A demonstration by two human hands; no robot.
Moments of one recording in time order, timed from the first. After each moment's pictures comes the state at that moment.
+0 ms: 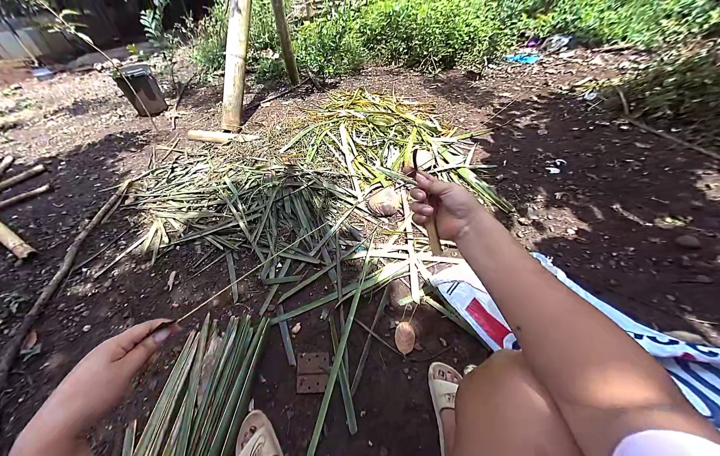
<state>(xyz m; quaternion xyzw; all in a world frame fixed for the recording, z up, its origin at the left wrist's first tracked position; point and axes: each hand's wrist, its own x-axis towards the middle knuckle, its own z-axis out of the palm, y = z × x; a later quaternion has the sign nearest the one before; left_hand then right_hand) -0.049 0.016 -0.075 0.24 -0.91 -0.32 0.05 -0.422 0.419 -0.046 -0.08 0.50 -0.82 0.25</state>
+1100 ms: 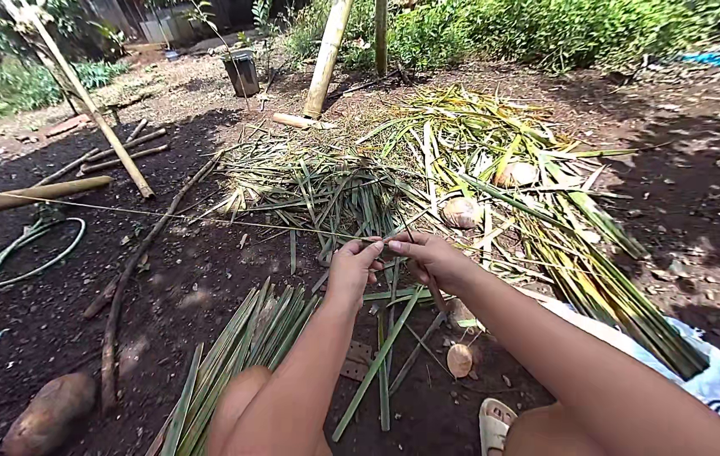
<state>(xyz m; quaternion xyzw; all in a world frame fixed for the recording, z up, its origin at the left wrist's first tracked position) -0.206 0.184 -0.081 0.27 -0.57 -0.76 0.18 -0.328 0.311 -0.080 -0.25 0.64 -0.61 0.40</state>
